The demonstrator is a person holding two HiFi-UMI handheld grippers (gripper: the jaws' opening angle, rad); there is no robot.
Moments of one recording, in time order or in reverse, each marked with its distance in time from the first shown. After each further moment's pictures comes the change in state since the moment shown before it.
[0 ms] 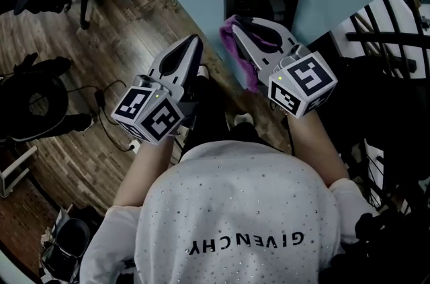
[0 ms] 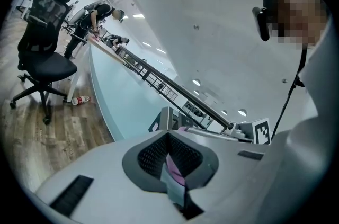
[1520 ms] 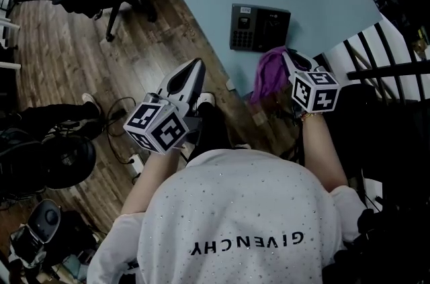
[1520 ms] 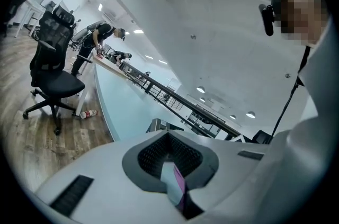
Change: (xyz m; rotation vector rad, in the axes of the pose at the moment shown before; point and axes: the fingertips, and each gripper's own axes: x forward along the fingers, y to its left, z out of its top) left arm -0.058 -0.050 0.007 0.049 -0.124 0.090; right arm -0.095 -0.103 -0.069 0.081 0.205 -0.337
